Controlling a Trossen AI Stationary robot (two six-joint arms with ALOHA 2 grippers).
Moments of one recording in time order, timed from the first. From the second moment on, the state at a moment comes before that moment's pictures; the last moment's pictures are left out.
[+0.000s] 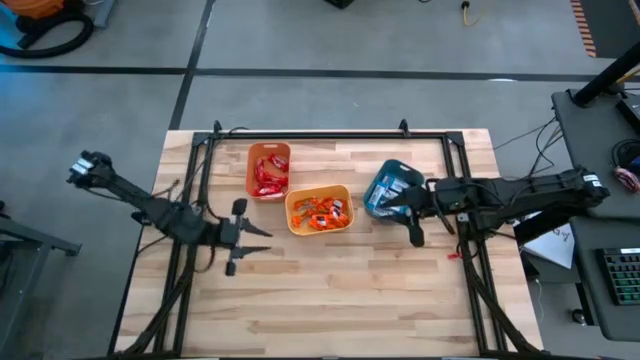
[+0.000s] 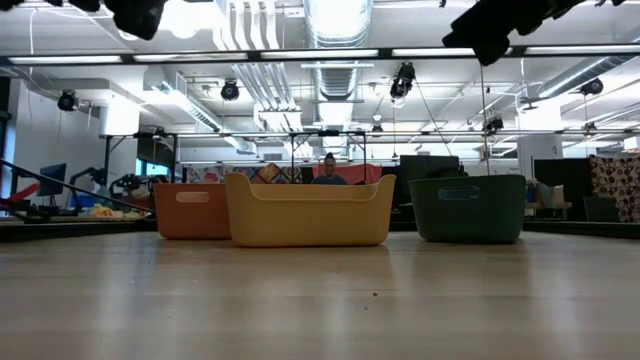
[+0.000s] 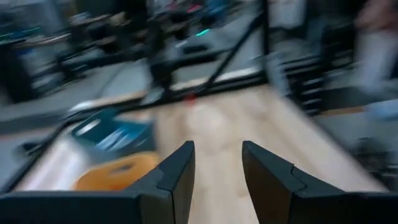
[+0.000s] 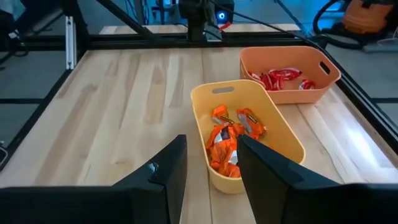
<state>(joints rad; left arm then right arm) -0.50 0.81 0.50 0.14 -0.42 0.07 0.10 0.86 0.70 -0.23 0.08 0.05</state>
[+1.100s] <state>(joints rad) -0.07 0.03 0.07 0.13 0.14 0.01 0.10 0.41 0.37 -0.04 0.04 -0.01</state>
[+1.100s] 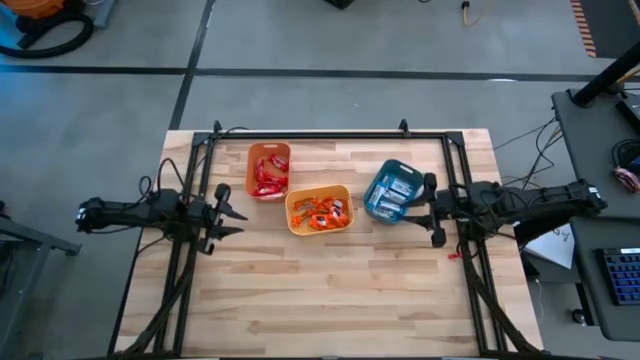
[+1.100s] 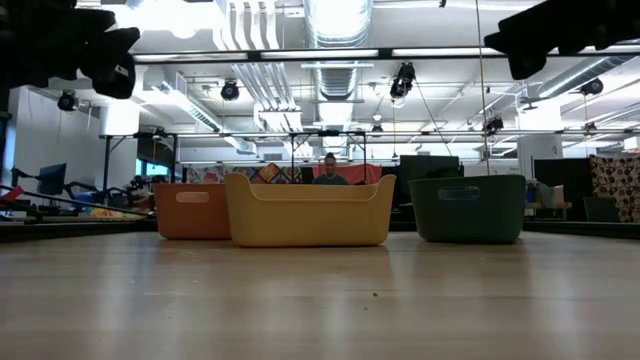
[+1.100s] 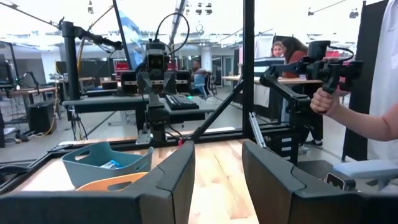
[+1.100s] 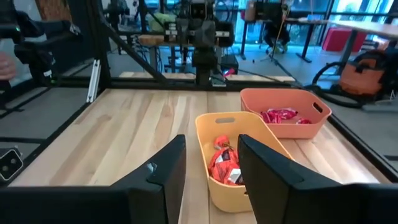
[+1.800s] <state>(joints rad) -0.06 0.00 0.01 0.11 0.13 -0.01 0.10 0.01 0.15 -0.03 0.05 -0.02</state>
